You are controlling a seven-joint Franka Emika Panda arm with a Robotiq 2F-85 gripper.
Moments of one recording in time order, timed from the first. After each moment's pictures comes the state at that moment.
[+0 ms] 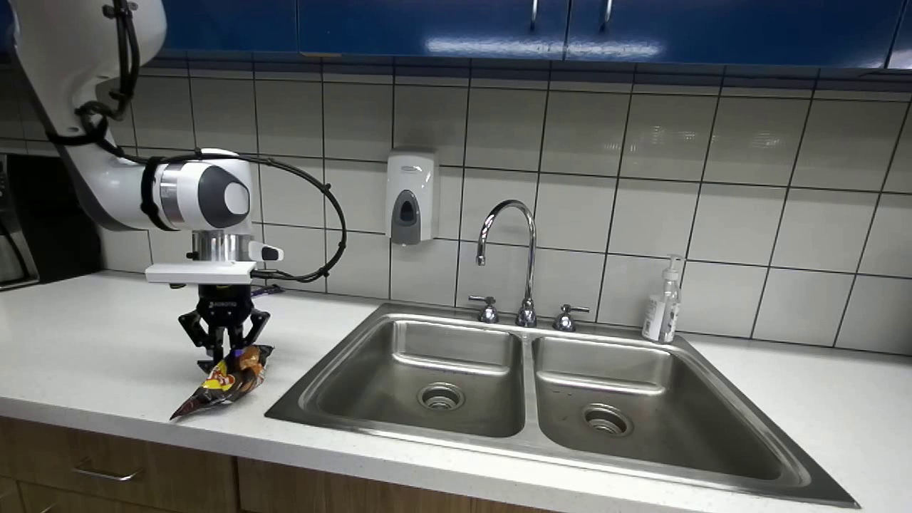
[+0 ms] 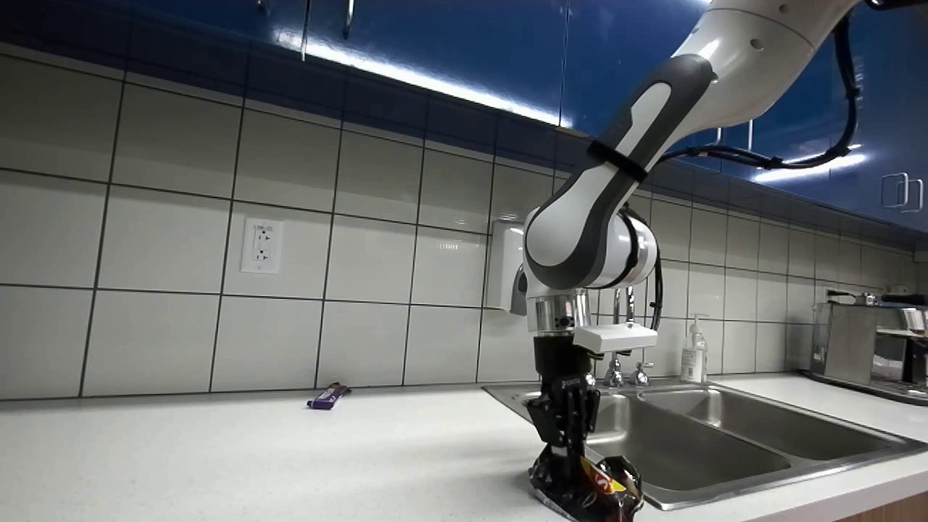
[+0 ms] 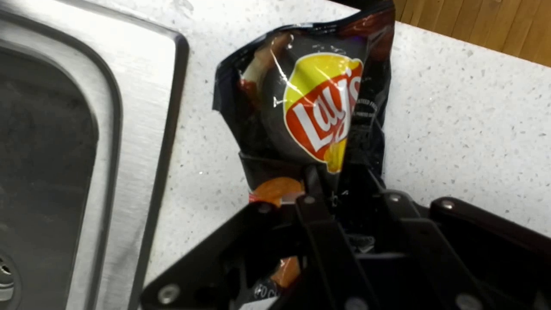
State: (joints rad) arm 0.12 0.16 0.11 -2.38 -0.07 2.37 -0.07
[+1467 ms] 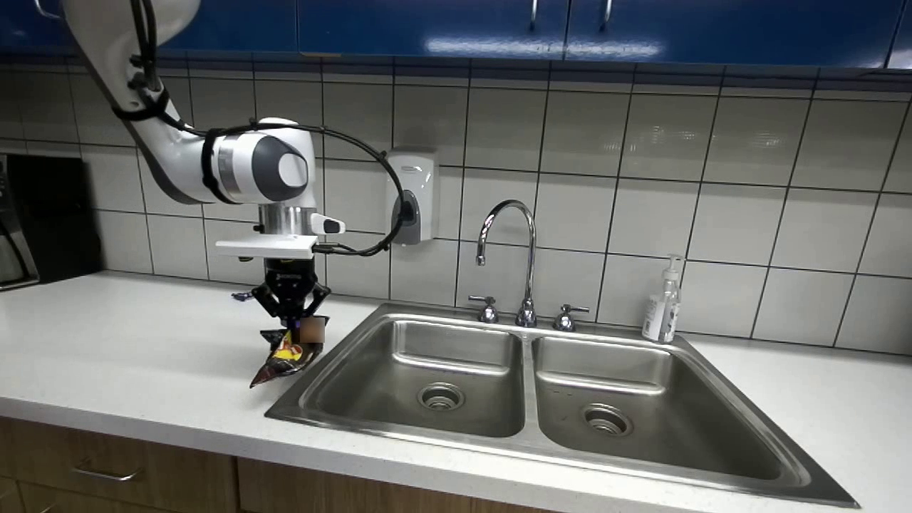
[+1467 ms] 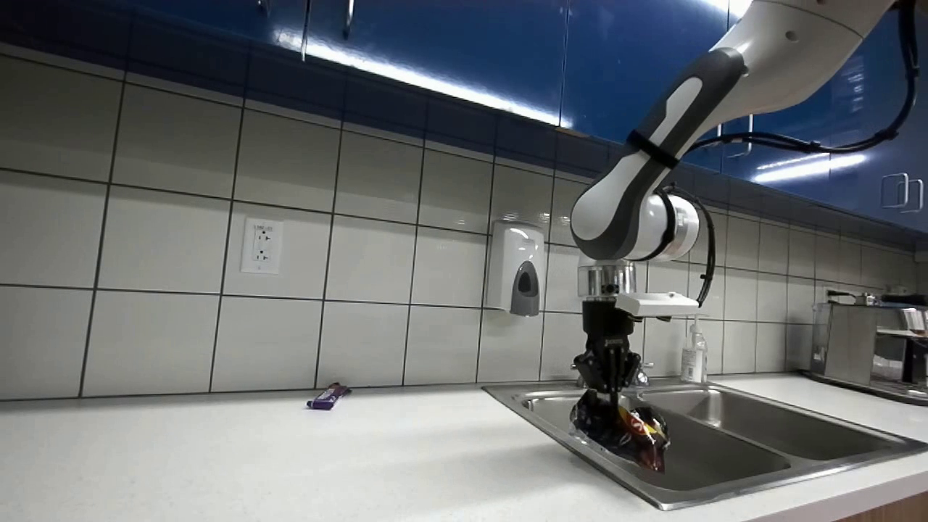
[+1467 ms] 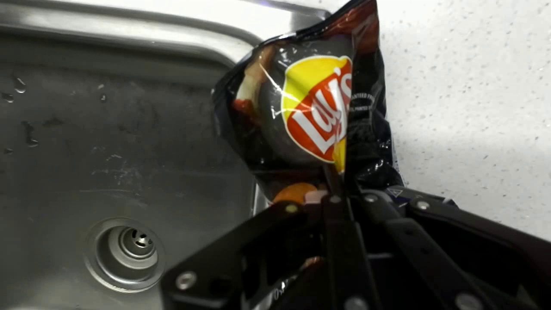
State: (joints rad) arm 0.02 0.07 -0.02 -2.36 -0.07 2.37 -0.13
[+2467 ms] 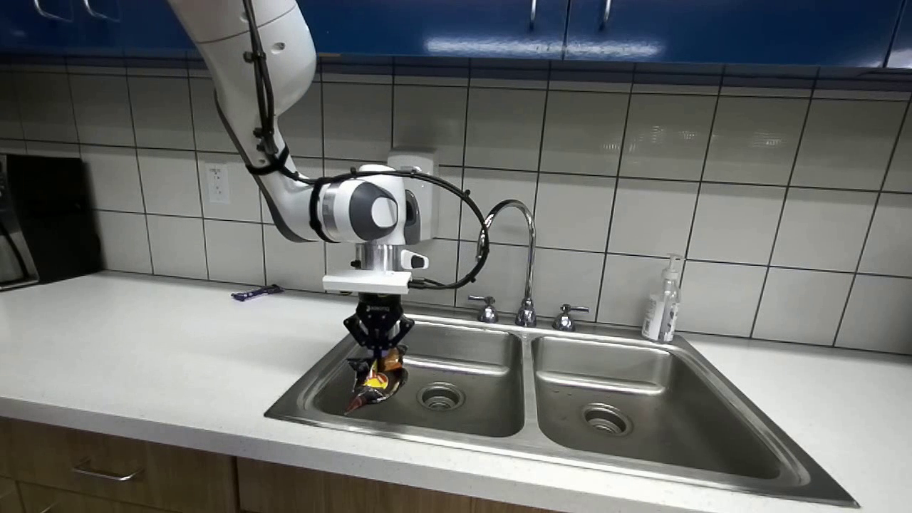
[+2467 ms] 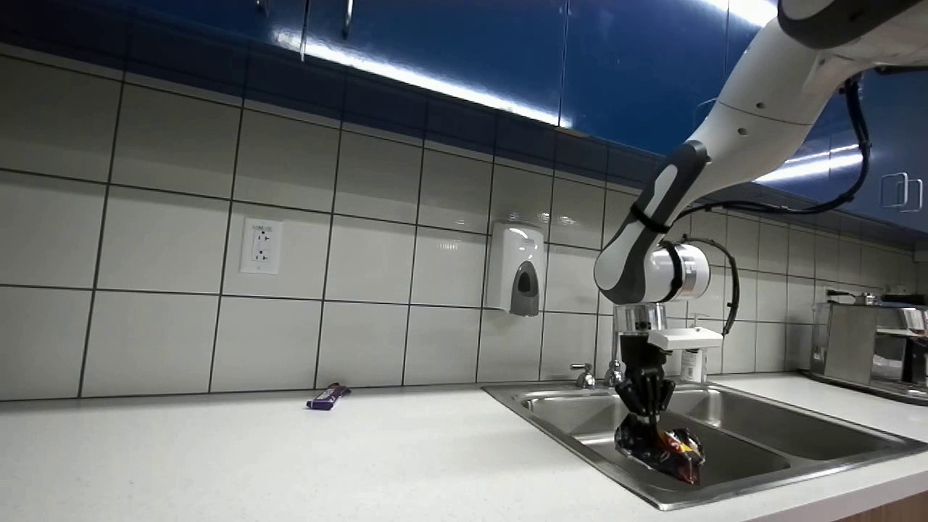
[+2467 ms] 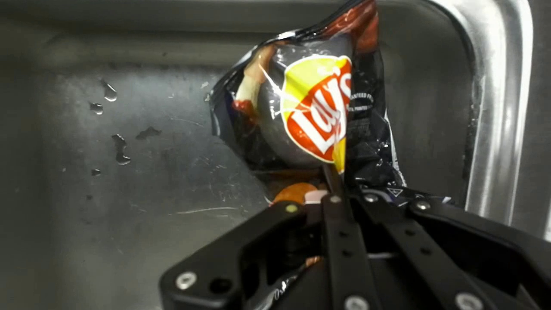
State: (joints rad) arm -0.14 0.36 -0.10 -2.12 -0.07 2.37 -0.28
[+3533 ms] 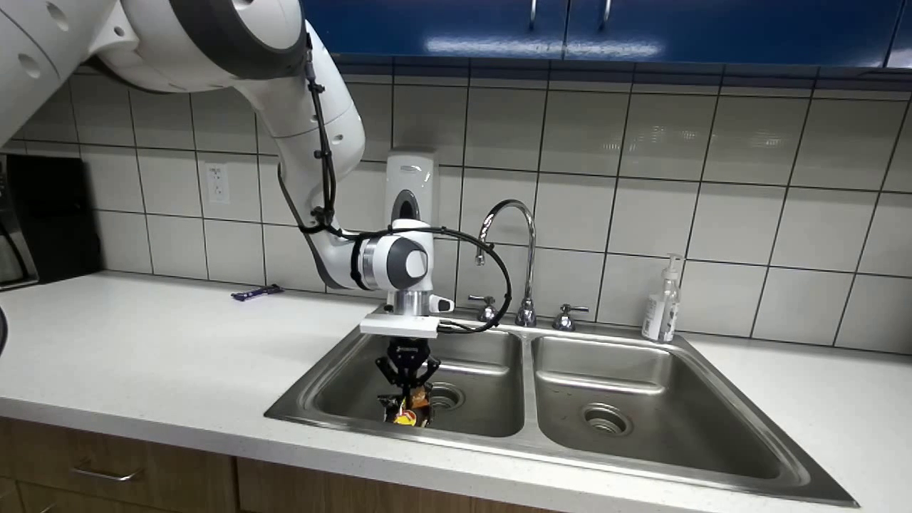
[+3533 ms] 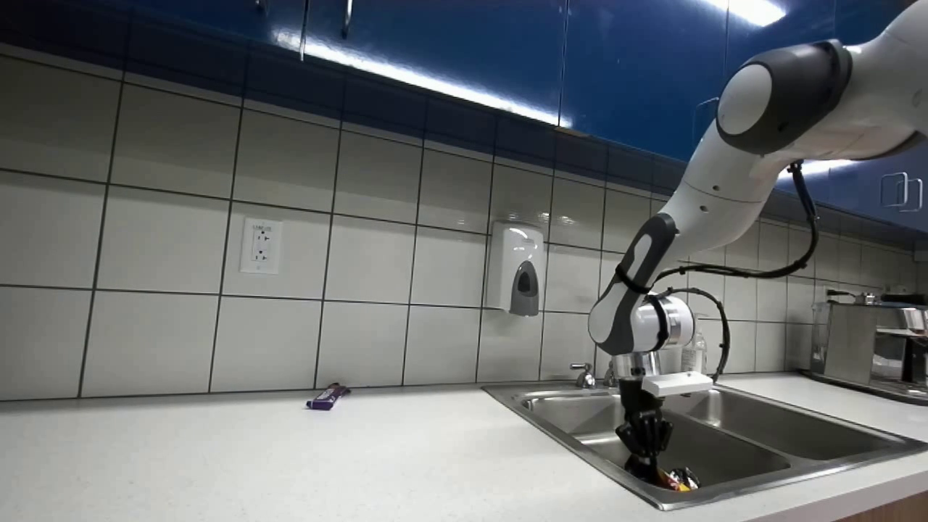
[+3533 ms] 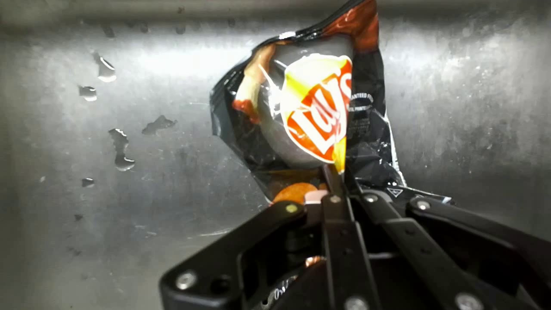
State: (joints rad) arm -0.19 0.67 -0.11 -1.86 -0.07 2.37 -0.28
